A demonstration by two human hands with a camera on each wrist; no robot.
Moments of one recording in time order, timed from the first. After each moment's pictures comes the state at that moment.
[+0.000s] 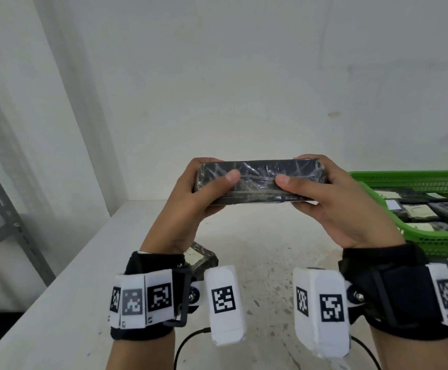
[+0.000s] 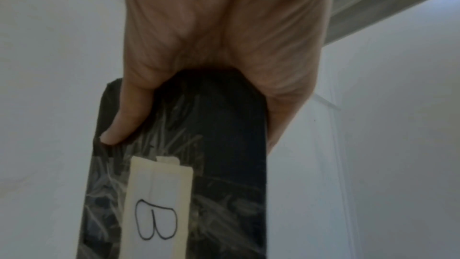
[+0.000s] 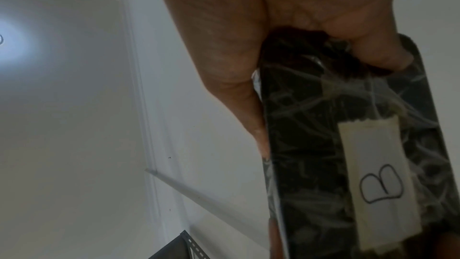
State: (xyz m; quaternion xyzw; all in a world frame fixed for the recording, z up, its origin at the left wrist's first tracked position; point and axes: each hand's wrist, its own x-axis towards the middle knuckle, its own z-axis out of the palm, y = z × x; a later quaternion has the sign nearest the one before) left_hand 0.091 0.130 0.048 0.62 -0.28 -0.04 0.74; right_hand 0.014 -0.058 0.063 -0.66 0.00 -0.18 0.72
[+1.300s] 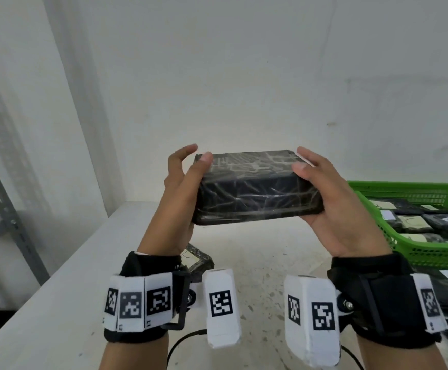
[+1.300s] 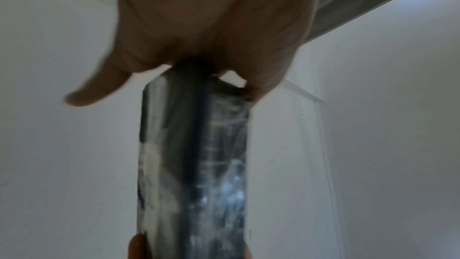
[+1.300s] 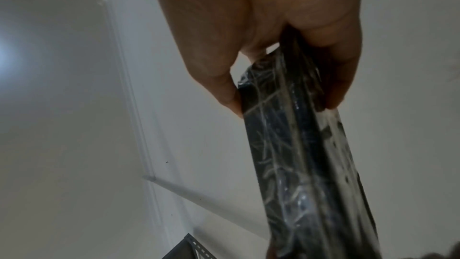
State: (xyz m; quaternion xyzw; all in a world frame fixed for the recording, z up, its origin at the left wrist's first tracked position) left_hand 0.096 0.129 0.053 0.59 -0.19 0.00 0.78; right_hand 0.019 -0.060 0.061 -0.62 0.00 -0.21 0.76
